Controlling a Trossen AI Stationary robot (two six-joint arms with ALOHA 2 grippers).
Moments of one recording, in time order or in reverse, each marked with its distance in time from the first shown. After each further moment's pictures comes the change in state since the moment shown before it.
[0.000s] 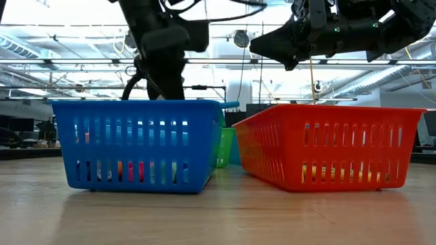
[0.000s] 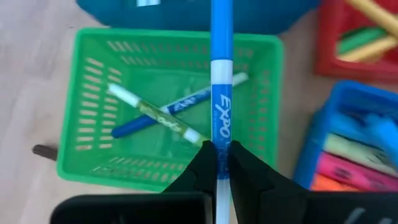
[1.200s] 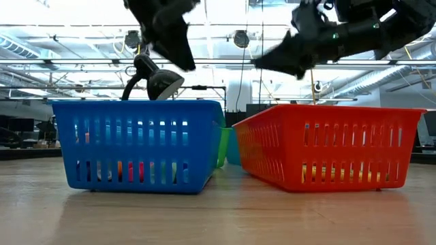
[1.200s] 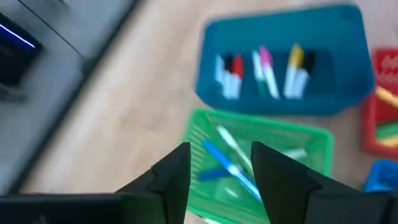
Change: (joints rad) left arm -0.036 -0.145 0.001 0.033 -0.329 0.009; right arm -0.001 -0.033 0.000 -0.138 0.156 0.084
